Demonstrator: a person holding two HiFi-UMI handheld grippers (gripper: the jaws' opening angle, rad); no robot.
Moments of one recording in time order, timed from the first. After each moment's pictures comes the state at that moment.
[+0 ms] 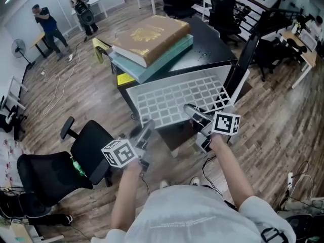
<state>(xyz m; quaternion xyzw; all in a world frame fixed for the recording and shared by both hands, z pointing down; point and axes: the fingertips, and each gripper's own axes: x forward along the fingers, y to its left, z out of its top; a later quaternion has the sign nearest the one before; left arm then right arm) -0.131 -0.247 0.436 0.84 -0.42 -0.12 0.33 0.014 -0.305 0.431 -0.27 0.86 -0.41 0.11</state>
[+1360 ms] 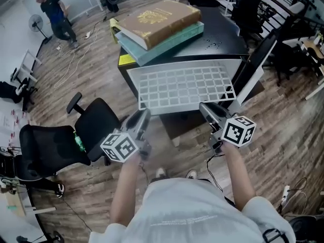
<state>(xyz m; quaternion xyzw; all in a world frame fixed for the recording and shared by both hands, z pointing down) -0.139 -0.229 0.437 0.80 -0.54 -0.11 0.24 0.068 -0.286 0.435 -0.29 0.91 -0.29 0.04</state>
